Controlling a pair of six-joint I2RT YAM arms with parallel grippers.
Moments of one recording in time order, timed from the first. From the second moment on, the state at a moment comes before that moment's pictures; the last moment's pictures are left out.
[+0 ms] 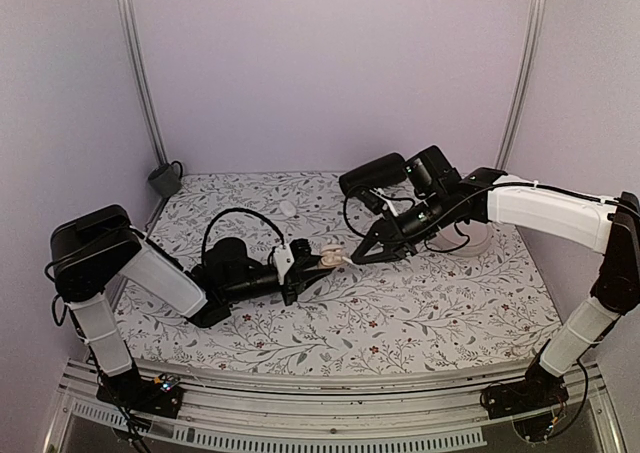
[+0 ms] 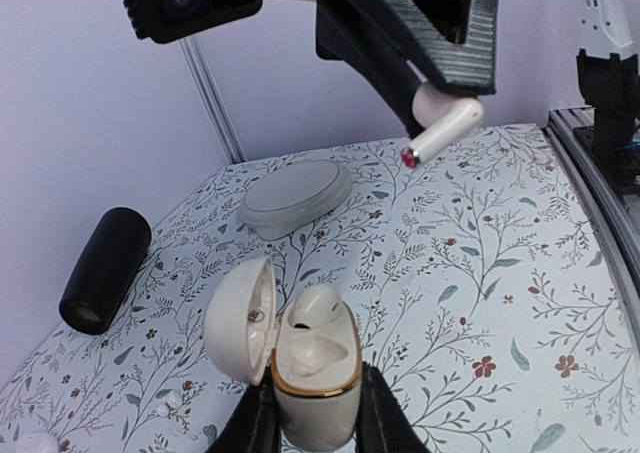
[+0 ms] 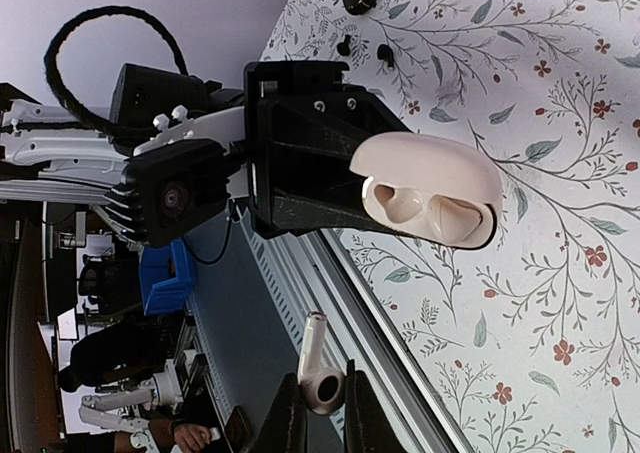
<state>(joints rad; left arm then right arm) -0.87 1.81 0.59 1.17 0.31 0.32 0.72 1.61 1.30 -0.58 -0.82 0.44</state>
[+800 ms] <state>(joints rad) -0.87 1.81 0.59 1.17 0.33 0.35 0.69 1.64 1.32 -0.60 -0.85 0.44</state>
